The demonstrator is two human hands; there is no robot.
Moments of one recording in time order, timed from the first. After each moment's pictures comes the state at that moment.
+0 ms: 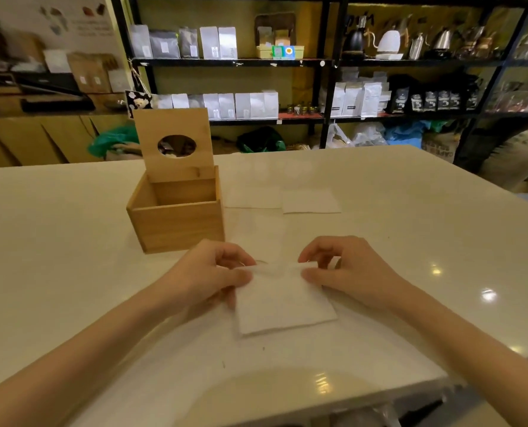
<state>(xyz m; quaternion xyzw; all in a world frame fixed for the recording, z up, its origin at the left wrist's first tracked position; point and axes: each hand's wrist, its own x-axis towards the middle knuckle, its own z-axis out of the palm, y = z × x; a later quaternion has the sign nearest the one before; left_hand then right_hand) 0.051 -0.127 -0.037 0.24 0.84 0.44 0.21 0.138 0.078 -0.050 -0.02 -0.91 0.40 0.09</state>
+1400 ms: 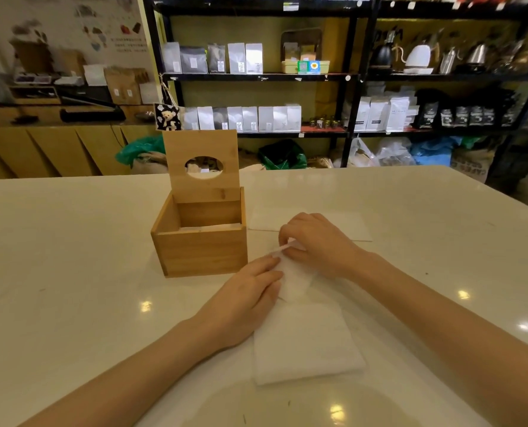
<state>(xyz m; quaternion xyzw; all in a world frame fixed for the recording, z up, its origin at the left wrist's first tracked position) 0.020 -0.111 -0.078 0.44 0.85 0.28 -0.04 0.015 0.071 -0.040 0.16 -0.98 0.03 0.13</state>
